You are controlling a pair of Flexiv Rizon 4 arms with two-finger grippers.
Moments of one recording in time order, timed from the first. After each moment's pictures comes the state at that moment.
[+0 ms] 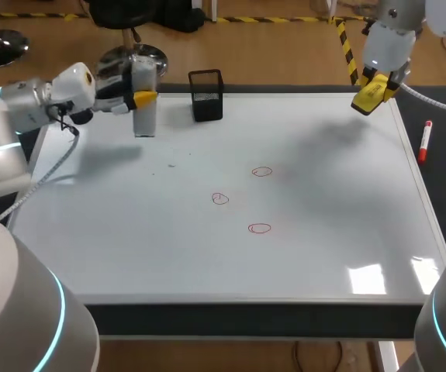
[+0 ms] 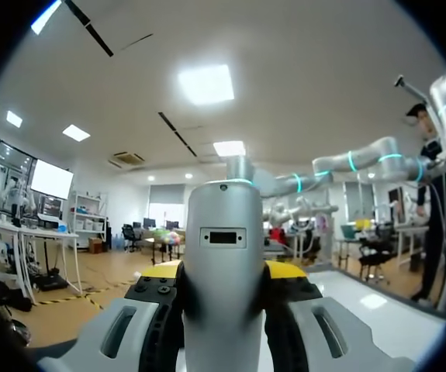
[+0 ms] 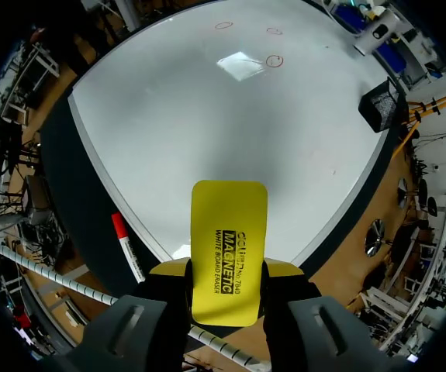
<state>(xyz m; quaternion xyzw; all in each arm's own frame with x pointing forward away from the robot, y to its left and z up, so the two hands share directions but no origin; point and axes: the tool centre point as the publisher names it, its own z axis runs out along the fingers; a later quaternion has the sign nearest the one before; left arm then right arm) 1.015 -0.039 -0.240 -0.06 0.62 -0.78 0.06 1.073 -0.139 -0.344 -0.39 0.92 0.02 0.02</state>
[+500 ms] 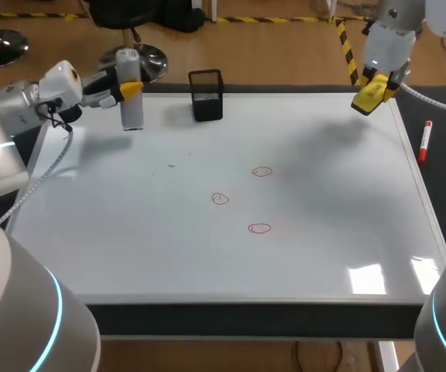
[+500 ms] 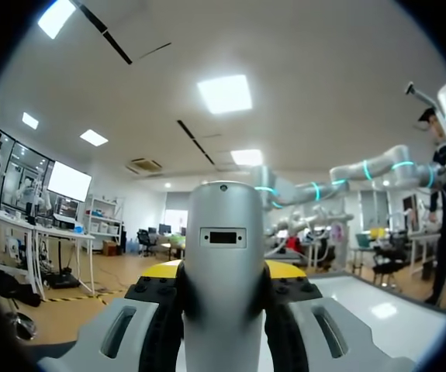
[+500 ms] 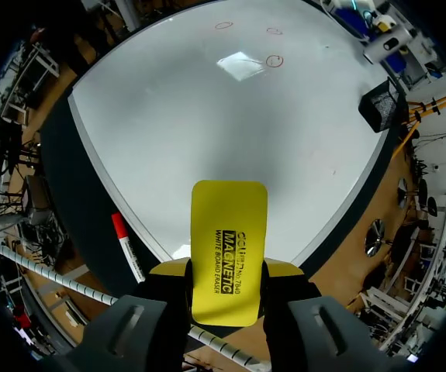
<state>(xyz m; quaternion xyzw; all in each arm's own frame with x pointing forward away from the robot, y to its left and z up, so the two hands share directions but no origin) 1.050 -0.005 -0.247 -0.10 0.59 -0.79 0.09 1.073 -0.139 -0.344 -0.39 0.92 0.02 0.02</state>
